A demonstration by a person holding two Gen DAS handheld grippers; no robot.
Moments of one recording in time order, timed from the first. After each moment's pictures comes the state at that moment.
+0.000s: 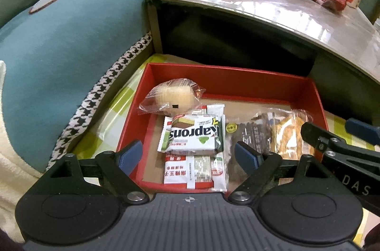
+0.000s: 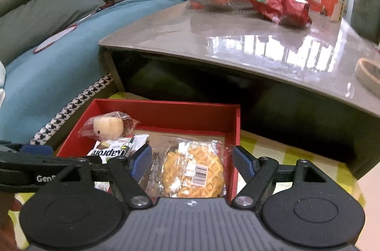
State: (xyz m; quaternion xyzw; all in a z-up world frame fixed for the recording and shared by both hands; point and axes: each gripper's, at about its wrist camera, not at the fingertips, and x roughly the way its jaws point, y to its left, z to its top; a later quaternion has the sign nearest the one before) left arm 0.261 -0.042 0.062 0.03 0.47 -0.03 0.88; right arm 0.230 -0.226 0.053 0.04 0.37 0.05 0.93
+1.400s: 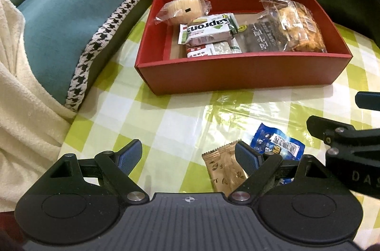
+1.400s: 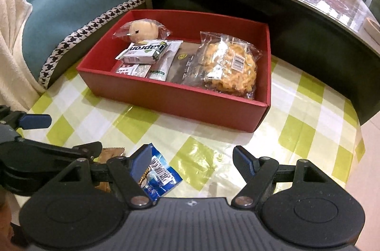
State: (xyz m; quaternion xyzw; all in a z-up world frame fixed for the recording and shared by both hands) left arm 0.163 -0.014 0.017 0.12 0.52 -0.04 0.84; right arm 0.143 -0.180 0.019 -0.01 0.48 0.08 0.87
